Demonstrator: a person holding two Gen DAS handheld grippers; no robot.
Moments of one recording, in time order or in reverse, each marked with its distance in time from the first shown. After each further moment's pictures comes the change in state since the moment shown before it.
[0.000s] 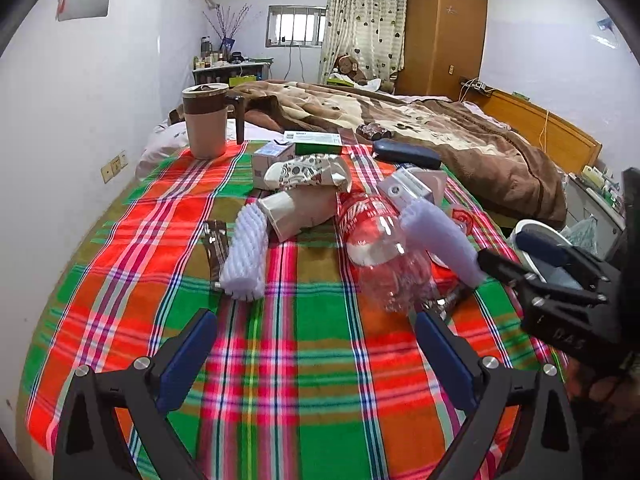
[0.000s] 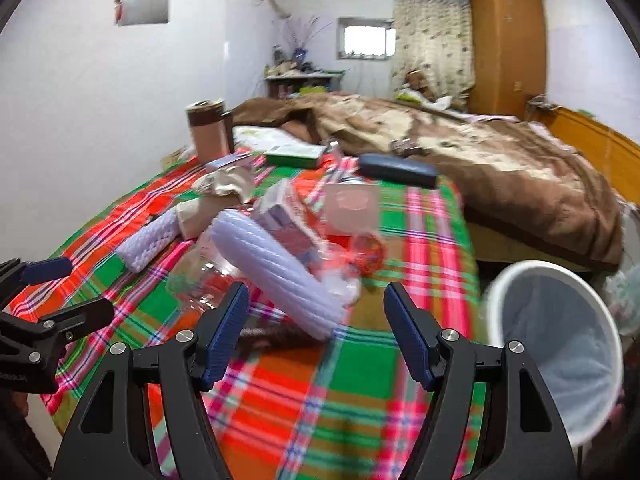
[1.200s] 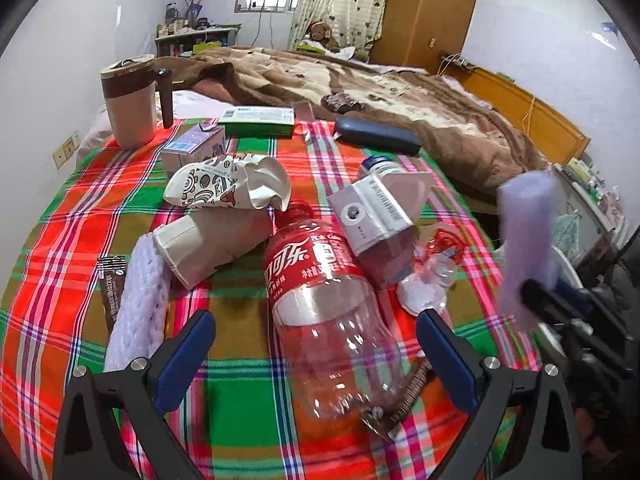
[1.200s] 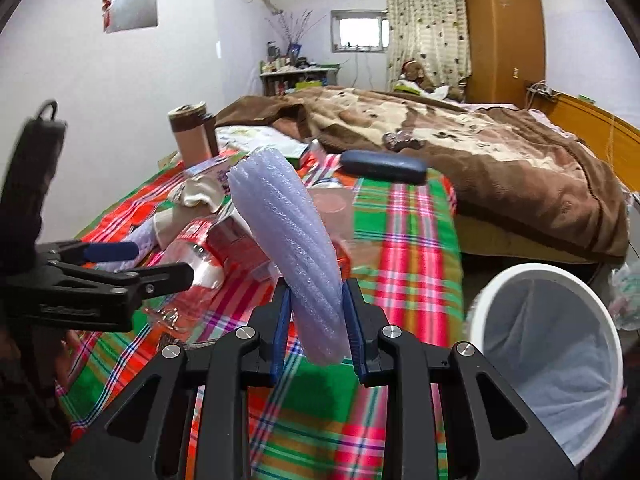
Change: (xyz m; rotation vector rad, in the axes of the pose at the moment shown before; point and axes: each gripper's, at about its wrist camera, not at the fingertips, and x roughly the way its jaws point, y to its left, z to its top) left arm 0.099 -0.039 0.057 0.001 0.159 -0.115; right arm 0.000 -0.042 0.009 0.054 -0.007 -0.059
